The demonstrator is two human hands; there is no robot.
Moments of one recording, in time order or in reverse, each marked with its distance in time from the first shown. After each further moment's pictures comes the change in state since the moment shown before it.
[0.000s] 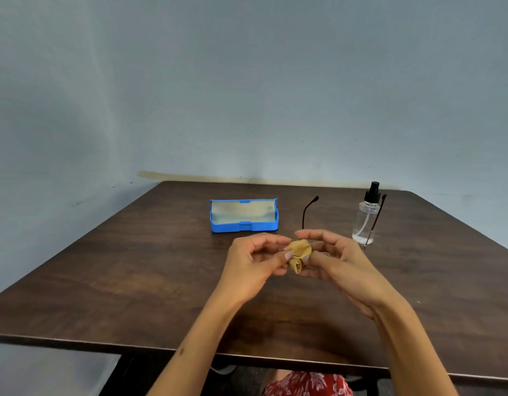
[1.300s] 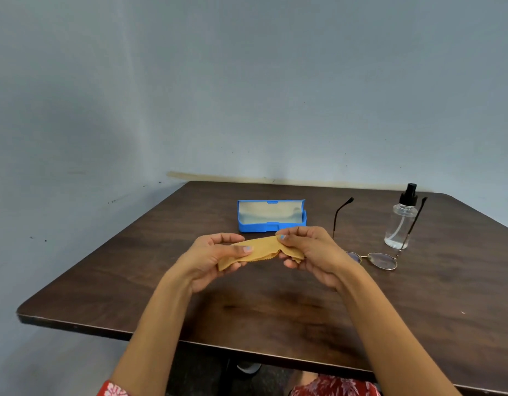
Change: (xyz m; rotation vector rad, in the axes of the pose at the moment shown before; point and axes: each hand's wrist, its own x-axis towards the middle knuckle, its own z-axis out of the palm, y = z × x) left_hand -0.001 0.004 -0.104 -0.237 0.149 -0.497; right_hand 0.061 0.006 0.063 0.117 -0.073 0.278
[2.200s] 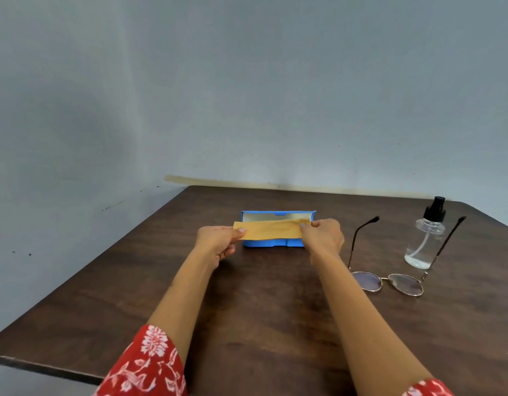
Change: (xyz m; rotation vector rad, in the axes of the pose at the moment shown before) left_hand 0.097 0.019 -0.006 0.069 0.435 -0.074; right_hand 0.097 -0.003 0.001 -0.361 0.775 -0.033
